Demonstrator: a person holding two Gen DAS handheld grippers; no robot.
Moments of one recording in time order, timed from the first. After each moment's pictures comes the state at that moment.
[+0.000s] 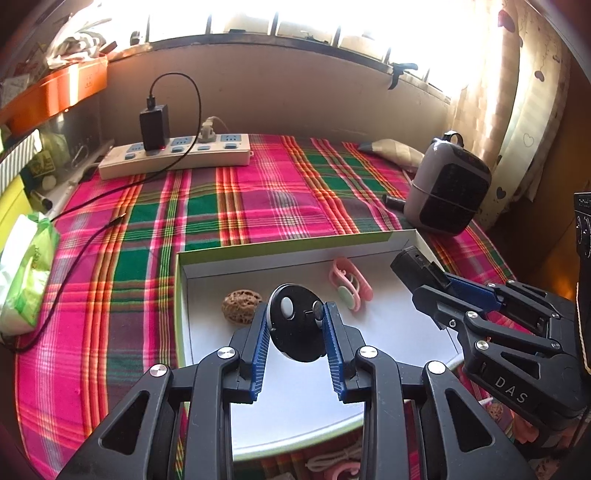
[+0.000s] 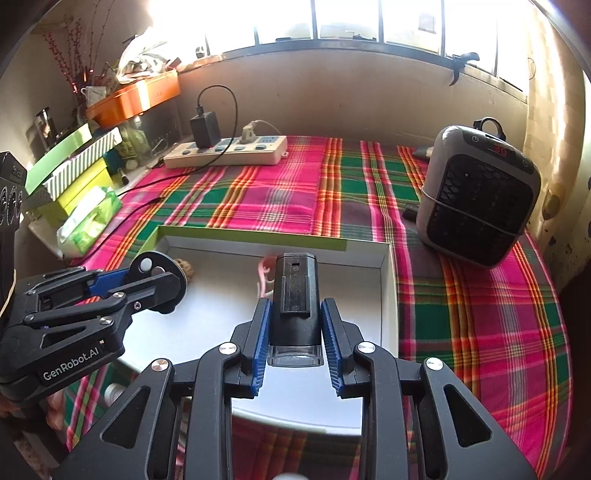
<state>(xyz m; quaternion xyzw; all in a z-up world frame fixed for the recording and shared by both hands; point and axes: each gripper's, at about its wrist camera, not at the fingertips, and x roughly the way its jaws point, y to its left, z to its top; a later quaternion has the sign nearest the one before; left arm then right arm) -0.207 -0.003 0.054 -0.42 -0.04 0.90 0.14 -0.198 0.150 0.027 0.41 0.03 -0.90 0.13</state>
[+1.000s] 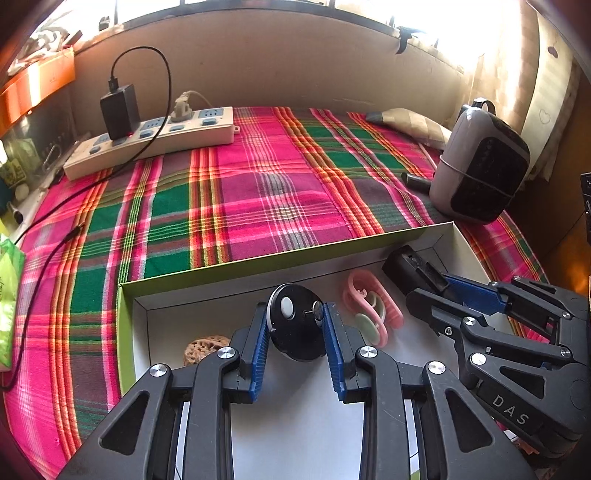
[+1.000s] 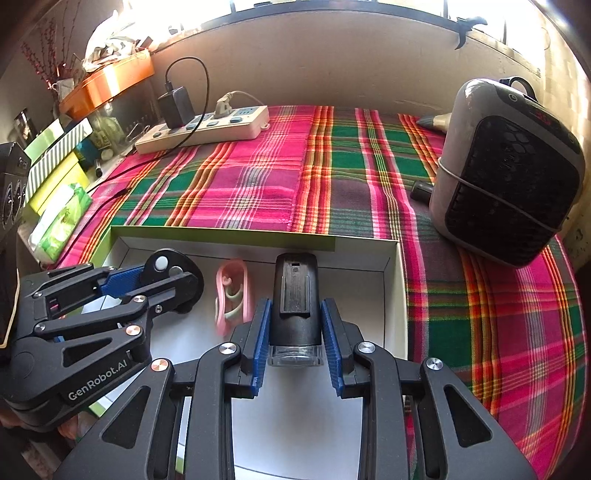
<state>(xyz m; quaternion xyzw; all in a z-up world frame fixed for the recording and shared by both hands) -0.260 0.023 0.022 -0.46 -0.01 0.88 0.14 -0.246 0.156 -0.003 0.46 0.02 -0.88 0.13</state>
